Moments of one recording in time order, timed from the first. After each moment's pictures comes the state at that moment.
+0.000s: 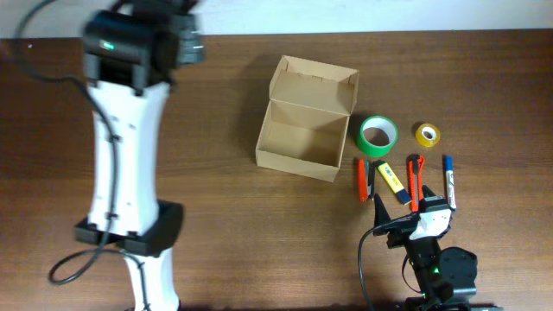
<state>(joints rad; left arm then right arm) -0.24 2.11 2.86 -1.68 -0.46 -0.28 0.03 0.01 0.08 -0.22 -0.13 0.00</state>
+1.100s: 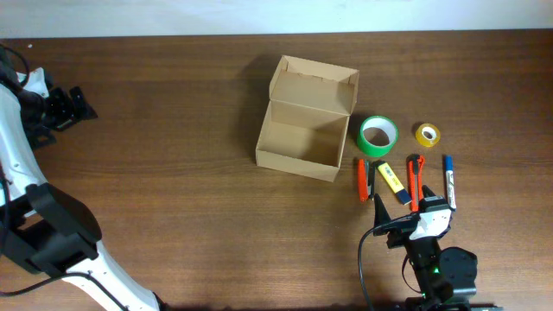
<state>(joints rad) 0.50 2.09 2.11 -1.41 0.20 0.02 0.03 0.01 0.08 -0.22 -0.13 0.00</state>
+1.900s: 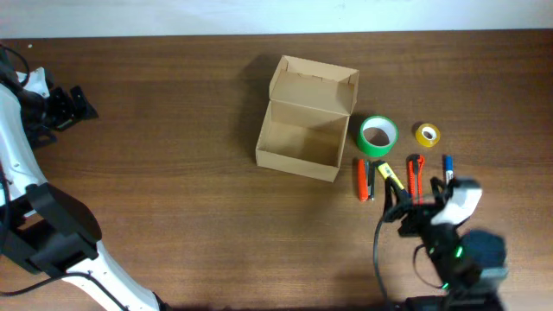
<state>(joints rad) 0.50 2.09 2.11 -1.41 0.21 0.02 0.03 0.39 0.52 -0.44 -0.14 0.29</state>
